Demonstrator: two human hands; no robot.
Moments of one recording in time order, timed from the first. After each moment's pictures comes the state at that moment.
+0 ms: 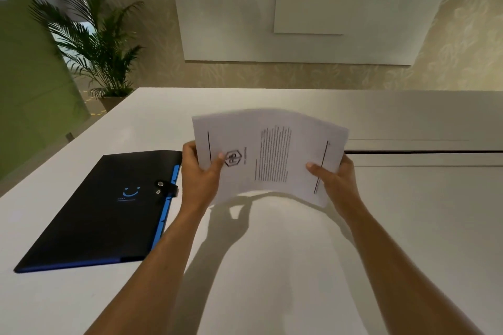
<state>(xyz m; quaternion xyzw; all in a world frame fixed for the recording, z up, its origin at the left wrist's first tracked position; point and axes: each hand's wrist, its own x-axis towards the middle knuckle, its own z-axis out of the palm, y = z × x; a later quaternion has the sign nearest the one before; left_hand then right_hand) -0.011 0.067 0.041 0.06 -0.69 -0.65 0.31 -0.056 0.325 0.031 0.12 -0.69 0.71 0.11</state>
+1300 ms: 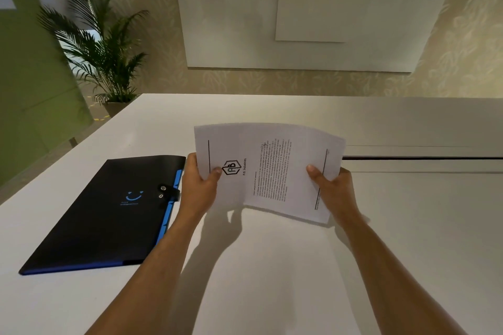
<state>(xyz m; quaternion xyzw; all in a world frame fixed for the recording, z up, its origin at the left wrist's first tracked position) -0.009 0.057 0.032 0.07 -0.73 -0.63 0.26 -0.051 0.320 0.025 0.05 -0.73 0.67 0.12</state>
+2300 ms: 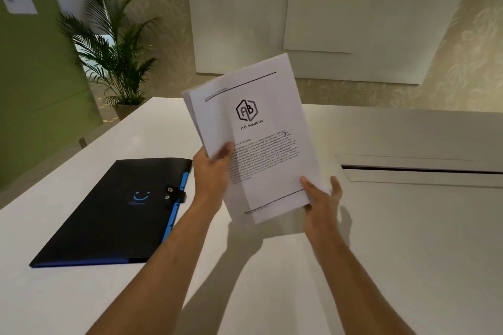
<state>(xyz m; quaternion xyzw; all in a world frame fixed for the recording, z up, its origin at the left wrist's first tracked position) 0.000 0.088 0.087 0.09 -0.58 -0.75 0.30 -0.035 0.271 0.010 -0.09 -0.46 0.88 0.07</state>
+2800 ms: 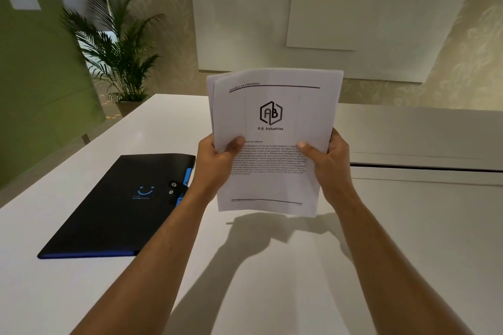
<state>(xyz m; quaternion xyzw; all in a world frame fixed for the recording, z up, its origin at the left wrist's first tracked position) 0.006 0.073 0.096 -0.02 -0.68 -0.69 0.26 -0.039 0.279 0.095 0.16 -0.69 0.69 0.15</state>
